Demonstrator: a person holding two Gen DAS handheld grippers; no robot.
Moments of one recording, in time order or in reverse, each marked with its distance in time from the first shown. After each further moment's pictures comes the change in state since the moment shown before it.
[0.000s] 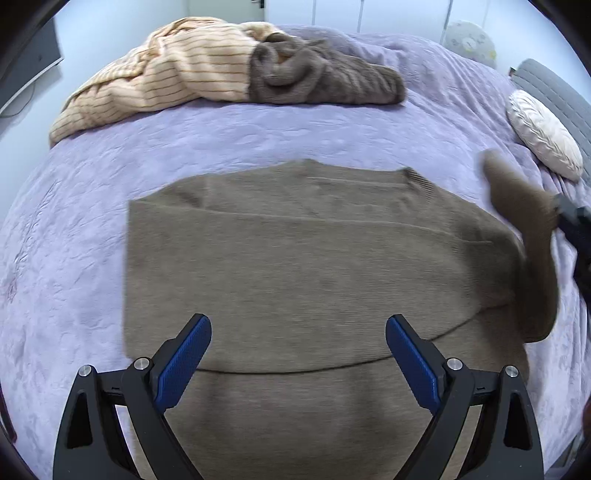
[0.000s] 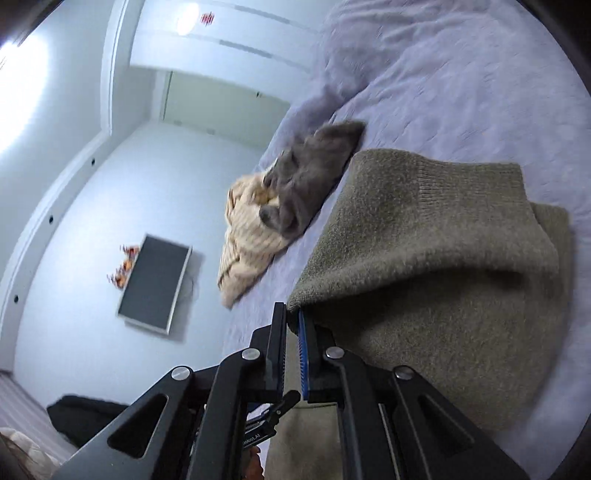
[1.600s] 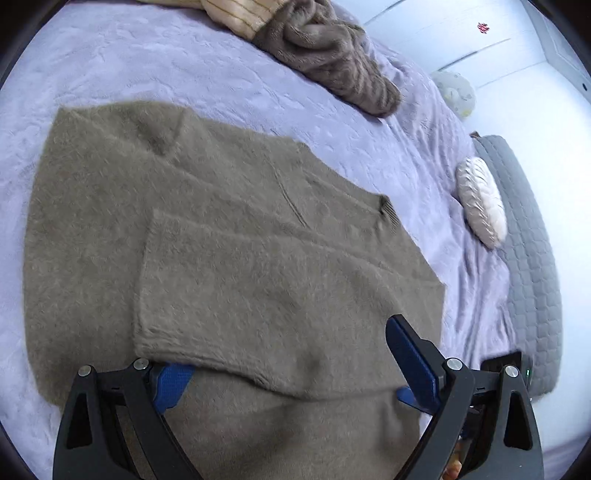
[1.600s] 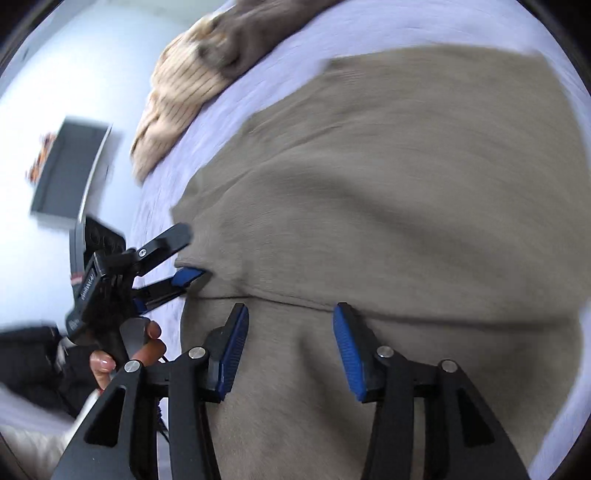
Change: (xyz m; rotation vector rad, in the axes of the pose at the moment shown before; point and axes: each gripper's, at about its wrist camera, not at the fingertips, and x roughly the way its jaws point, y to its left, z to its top) left arm 0.066 0.060 0.034 -0.288 0.148 -0.516; right arm 0.071 -0.010 -0.107 -0.024 0.368 -0.355
